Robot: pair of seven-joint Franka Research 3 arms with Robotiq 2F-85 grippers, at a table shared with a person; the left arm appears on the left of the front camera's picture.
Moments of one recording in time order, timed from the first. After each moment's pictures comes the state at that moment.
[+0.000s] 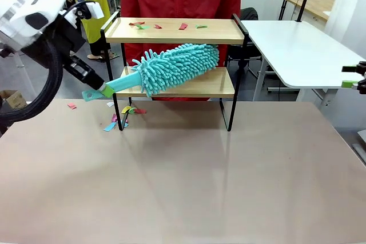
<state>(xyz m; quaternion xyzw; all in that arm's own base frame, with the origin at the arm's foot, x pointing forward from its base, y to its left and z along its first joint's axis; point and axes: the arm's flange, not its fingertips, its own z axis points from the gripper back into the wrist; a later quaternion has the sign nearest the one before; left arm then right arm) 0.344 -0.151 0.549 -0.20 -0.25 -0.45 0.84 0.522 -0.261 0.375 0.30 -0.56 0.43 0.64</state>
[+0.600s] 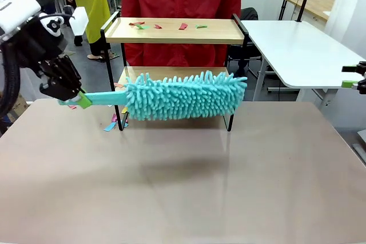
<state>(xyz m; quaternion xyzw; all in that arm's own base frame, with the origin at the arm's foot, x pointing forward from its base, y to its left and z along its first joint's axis) 0.332 -0.133 0.564 -0.12 -0.19 -0.65 0.72 0.522 -0.261 0.375 0.30 -0.56 0.43 0.64</state>
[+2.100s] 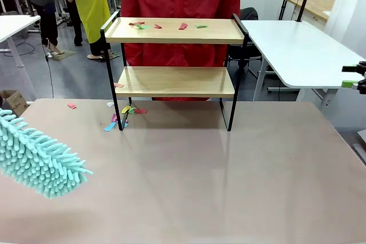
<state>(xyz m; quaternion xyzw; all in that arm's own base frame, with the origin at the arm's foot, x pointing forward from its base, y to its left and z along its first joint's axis) 0.262 -0.049 0.719 0.09 0.20 -0.66 0.72 0.522 -0.261 0.375 0.30 -0.56 0.43 0.64</state>
